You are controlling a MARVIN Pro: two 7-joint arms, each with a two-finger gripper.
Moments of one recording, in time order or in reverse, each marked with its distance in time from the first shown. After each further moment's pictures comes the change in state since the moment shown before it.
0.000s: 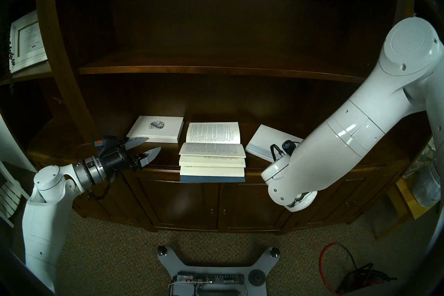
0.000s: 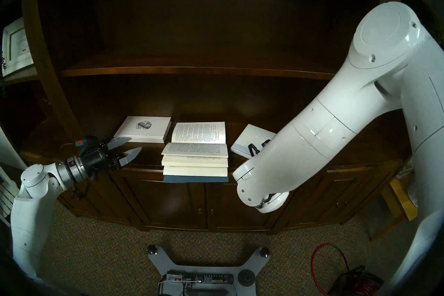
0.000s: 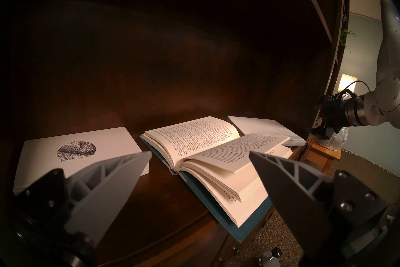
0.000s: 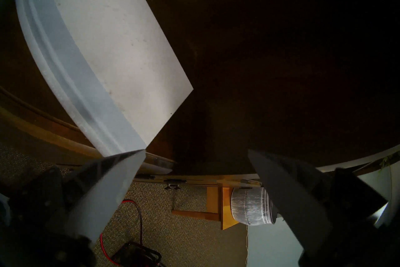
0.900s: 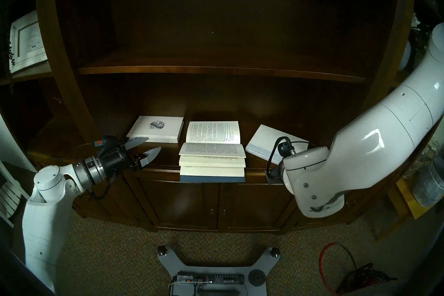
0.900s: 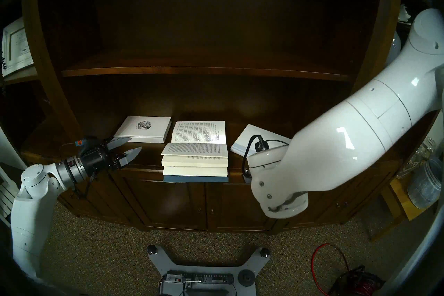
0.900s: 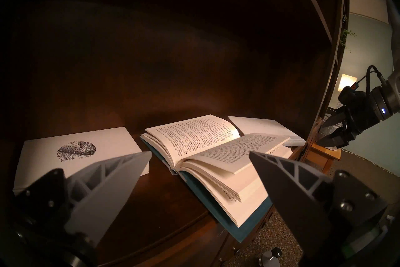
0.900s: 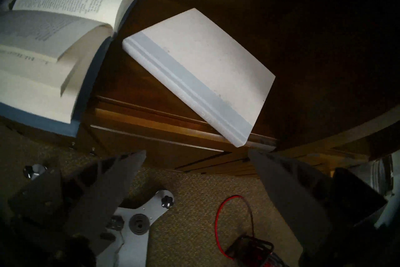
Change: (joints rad) left arm 0.000 0.000 0.000 0.000 0.000 0.000 0.000; right arm 0.135 0.248 0.130 -0.221 0.081 -0.239 0.315
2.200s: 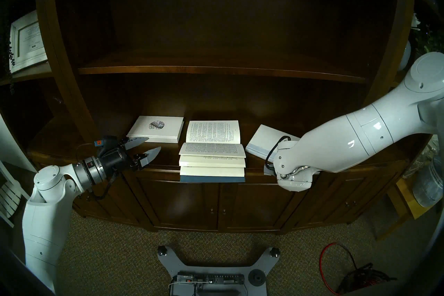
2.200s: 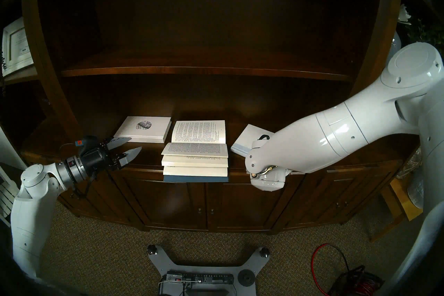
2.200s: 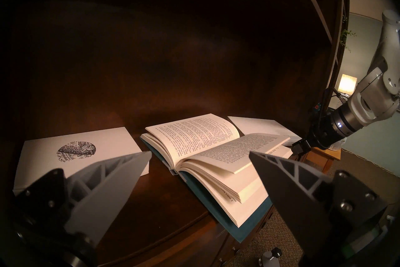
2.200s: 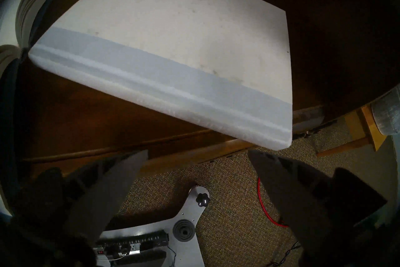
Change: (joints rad) left arm 0.000 -0.001 0.000 0.000 0.000 0.000 0.000; right arm -0.262 -0.004 0.032 0.400 0.166 -0.034 0.198
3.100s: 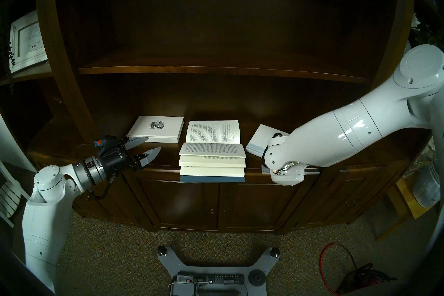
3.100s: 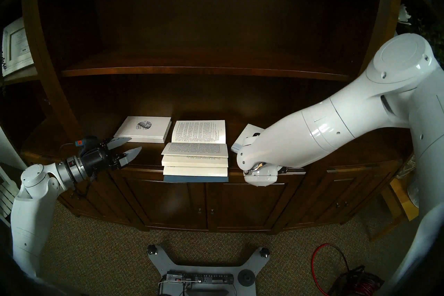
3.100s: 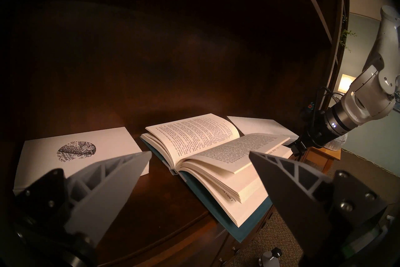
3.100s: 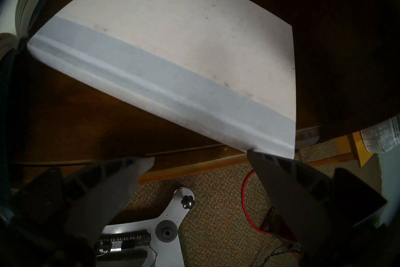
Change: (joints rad) left arm 0.000 0.000 0.000 0.000 0.000 0.000 0.000; right arm 0.002 -0.099 -0.015 0.053 0.021 0.070 -0.057
